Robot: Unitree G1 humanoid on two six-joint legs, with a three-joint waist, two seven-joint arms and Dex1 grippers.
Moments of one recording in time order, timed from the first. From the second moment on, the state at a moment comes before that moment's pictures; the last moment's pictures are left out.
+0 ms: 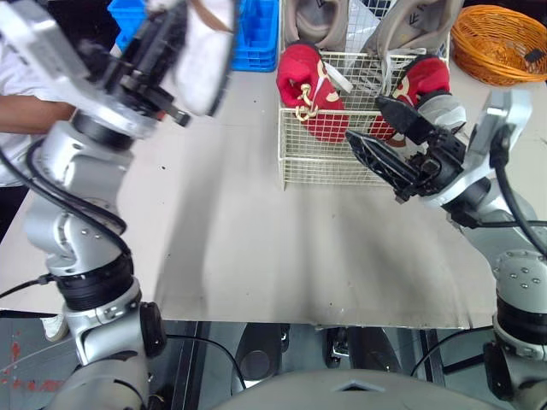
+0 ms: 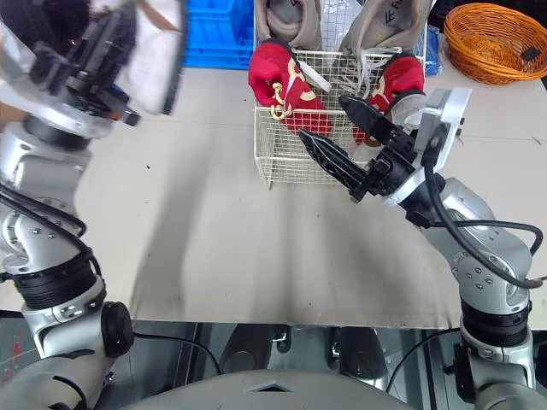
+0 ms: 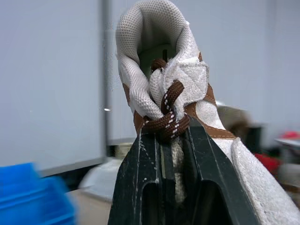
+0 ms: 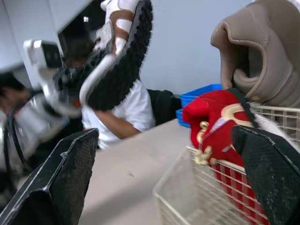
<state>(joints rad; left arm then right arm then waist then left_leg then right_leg) -0.54 0.52 0.32 -0.40 -0.81 0.41 -0.56 -0.36 -0.45 -0.09 -0.62 1.13 0.60 0.32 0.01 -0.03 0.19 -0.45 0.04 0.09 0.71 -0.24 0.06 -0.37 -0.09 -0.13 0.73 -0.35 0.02</state>
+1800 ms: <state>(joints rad) -0.67 0.60 0.04 -0.31 -0.74 0.58 -0.86 -0.36 -0.54 -0.05 -0.57 1.13 0.70 0.37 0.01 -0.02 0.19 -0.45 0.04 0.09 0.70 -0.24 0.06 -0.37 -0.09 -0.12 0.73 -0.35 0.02</state>
